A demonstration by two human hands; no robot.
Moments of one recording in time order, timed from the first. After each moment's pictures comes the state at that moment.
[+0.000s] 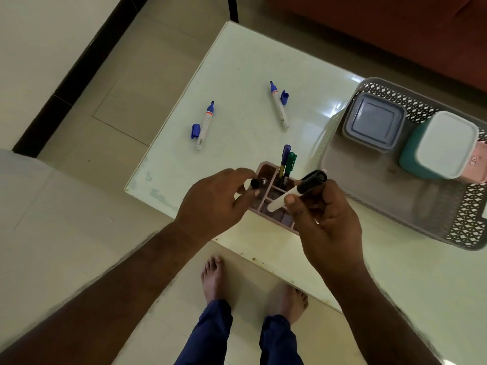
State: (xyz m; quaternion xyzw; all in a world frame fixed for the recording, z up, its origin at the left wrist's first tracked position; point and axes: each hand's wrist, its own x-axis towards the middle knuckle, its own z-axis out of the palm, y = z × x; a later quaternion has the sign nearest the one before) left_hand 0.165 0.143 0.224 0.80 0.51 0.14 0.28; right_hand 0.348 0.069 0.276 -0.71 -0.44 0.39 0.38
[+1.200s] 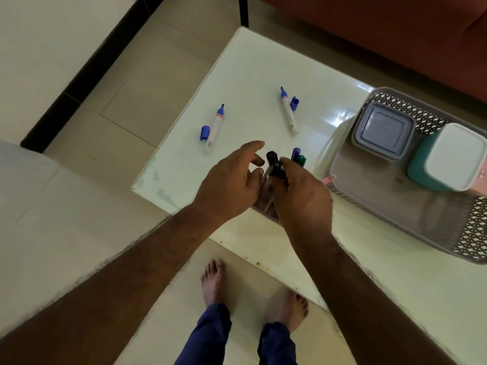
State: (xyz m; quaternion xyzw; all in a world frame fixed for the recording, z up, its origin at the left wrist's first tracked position) left_hand 0.177 0.169 0.222 0.74 0.55 0.19 0.35; right_hand 0.315 0.132 0.250 -0.78 -0.55 0.27 0.12
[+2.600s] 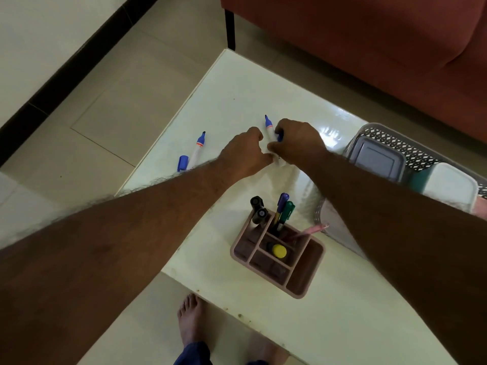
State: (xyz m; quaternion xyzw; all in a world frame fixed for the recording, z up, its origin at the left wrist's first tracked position) left_hand 0.248 0.324 0.155 0.69 0.61 0.05 0.37; right_hand 0.390 0.334 0.169 -0.72 -0.65 0.24 -0.02
